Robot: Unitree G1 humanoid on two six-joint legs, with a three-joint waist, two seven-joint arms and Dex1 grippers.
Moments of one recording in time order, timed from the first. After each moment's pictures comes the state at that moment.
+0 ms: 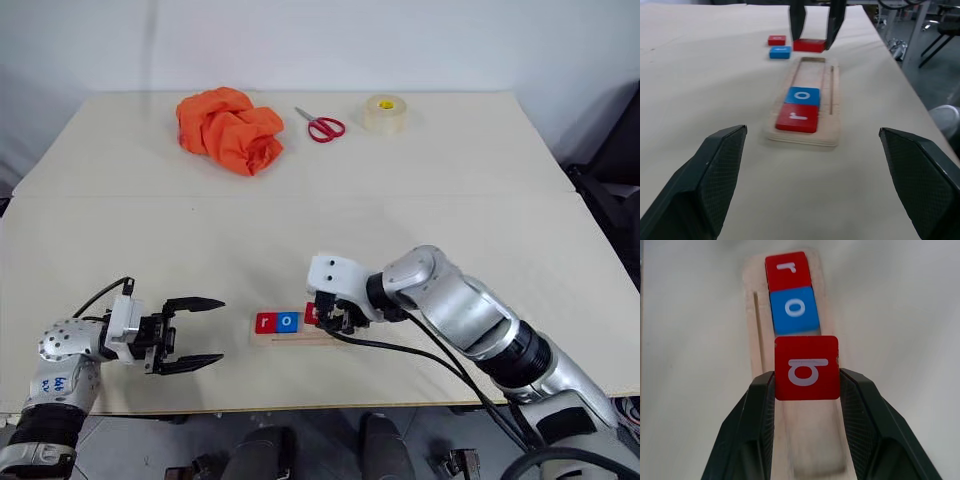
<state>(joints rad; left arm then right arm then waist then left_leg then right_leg) -0.19 0.66 0.13 0.34 -0.53 -0.29 -1.50 -0.80 -0.64 0.57 -0.45 0.22 1.08 0.97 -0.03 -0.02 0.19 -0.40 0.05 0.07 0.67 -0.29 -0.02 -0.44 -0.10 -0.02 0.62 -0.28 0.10</state>
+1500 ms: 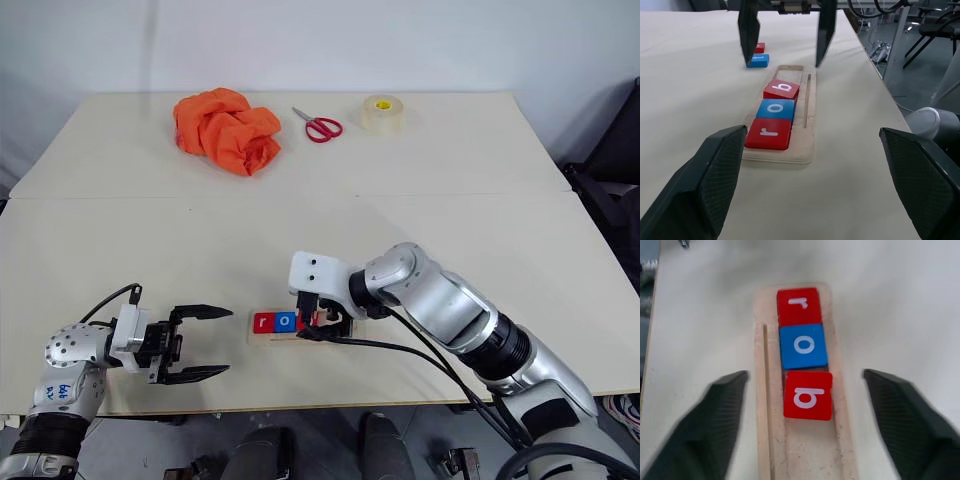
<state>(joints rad) -0.15 0.64 0.12 0.28 -0.53 -0.28 -1.50 -0.81 -0.60 0.56 -0.41 0.24 0.98 0.98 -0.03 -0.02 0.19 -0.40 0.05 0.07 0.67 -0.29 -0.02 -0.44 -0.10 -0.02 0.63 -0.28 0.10</state>
